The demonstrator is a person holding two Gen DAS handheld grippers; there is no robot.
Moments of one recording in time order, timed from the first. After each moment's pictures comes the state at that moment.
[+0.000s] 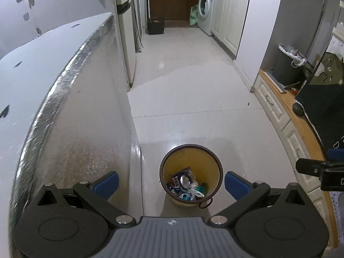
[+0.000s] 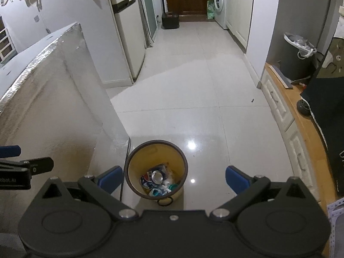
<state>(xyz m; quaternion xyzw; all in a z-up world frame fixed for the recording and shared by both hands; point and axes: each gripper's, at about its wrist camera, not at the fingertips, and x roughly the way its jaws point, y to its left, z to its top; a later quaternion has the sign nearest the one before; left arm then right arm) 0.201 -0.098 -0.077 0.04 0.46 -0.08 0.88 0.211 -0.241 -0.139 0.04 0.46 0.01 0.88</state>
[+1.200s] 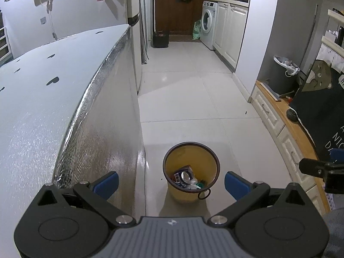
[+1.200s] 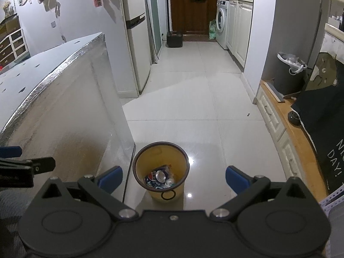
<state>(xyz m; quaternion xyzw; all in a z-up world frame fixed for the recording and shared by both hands) 0.099 -0.072 -0.057 0.02 0.42 -0.07 0.90 0.102 -0.212 -0.102 0.02 0.41 0.01 0.91</state>
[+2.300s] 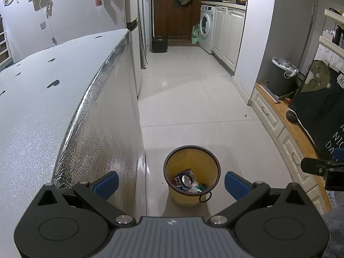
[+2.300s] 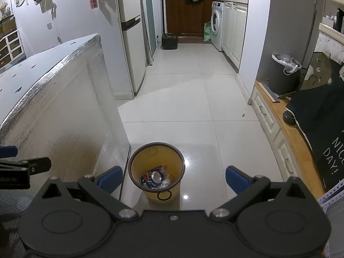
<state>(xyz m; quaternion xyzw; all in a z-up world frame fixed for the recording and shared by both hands) 0.094 -0.074 -0.059 0.03 0.41 -0.07 0.91 0.096 -0.209 -0.107 0.02 0.41 0.00 0.91</state>
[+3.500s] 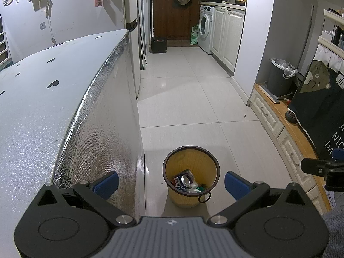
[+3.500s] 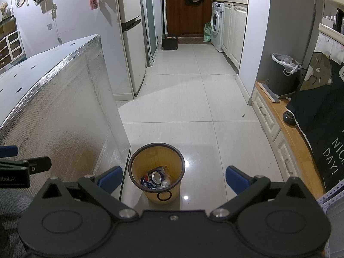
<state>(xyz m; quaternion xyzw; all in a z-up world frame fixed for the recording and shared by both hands) 0.094 -0.074 -0.059 0.03 0.41 -0.07 0.91 0.095 -0.211 -0.107 0.02 0.40 -0.01 0.91</state>
